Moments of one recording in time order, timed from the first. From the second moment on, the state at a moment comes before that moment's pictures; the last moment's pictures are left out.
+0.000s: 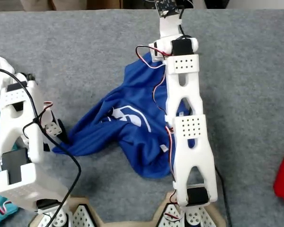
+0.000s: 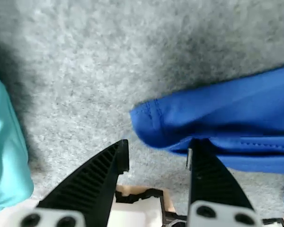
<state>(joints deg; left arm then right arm) -21.1 5.3 19.8 89.2 -3.6 -10.2 68.3 -92.4 87.2 -2.5</state>
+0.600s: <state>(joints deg) -22.9 15.9 14.8 89.2 -0.8 -10.2 68.3 -92.4 87.2 -2.5</state>
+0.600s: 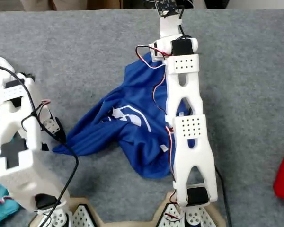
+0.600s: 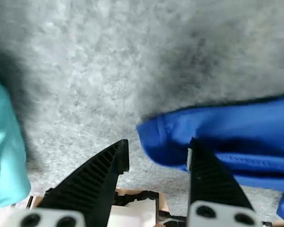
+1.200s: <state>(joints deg) -24.2 21.1 14.7 88.5 -0.8 -10.3 68.5 -92.4 87.2 -2.5</state>
